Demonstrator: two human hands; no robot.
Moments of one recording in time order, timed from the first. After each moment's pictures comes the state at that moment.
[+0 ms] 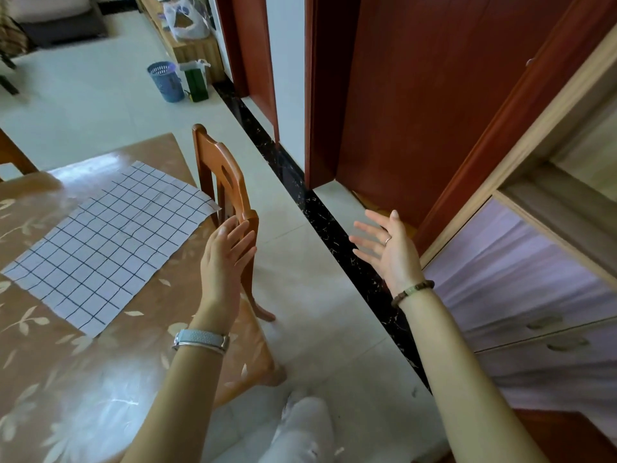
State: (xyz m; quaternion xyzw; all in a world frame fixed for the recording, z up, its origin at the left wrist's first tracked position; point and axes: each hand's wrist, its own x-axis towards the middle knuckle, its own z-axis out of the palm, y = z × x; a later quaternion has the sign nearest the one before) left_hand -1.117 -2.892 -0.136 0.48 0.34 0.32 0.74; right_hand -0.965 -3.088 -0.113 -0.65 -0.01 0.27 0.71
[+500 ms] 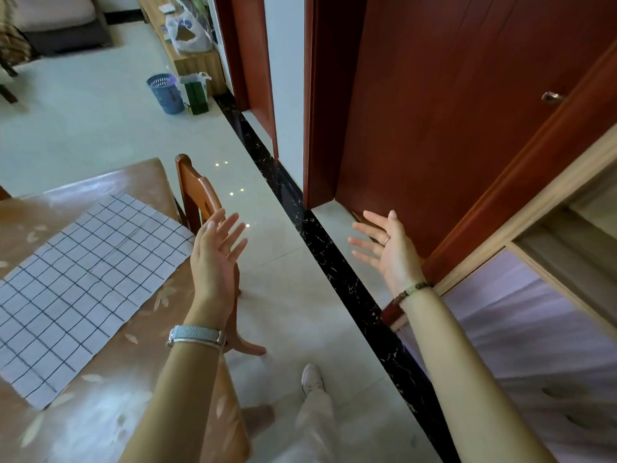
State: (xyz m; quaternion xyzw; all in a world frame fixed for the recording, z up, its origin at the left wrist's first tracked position) left_hand -0.994 -2.832 -0.136 0.46 0.32 0.36 0.75; right_hand -0.838 -3.034 -0.111 -0.66 -0.03 0.28 0.70
